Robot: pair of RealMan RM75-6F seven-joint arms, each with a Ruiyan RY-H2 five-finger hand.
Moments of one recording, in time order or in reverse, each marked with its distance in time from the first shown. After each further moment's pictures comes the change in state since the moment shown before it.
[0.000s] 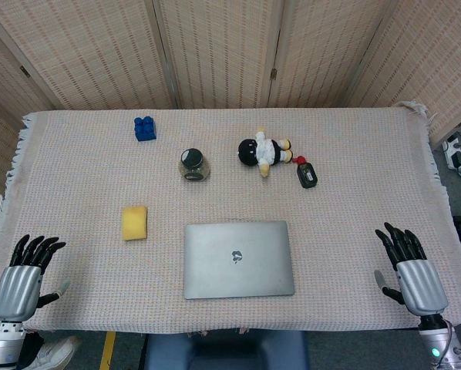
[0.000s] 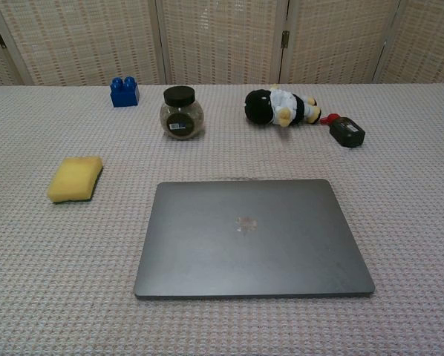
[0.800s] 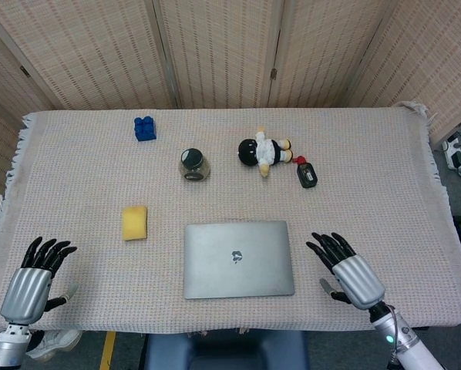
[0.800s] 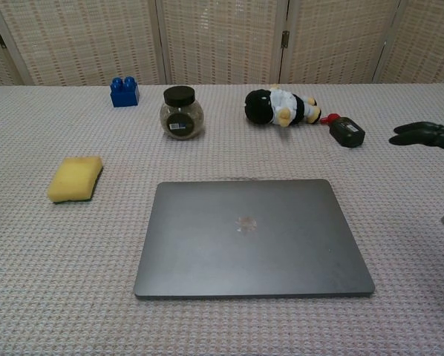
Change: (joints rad) left arm -0.005 0.008 0.041 0.011 0.084 -0.001 -0.015; right arm 0.178 -0.072 0.004 -0.031 -0.165 -0.284 -0.026
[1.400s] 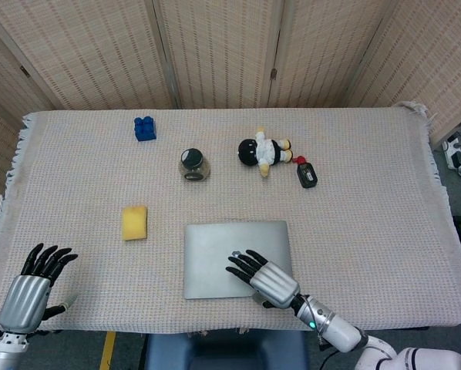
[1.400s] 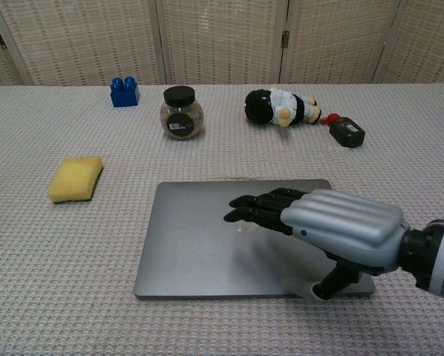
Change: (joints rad) left arm 0.023 0.015 0.030 0.008 0.039 0.030 -0.043; right arm 0.256 -0.307 0.065 0.089 0.058 -0.350 -0.157
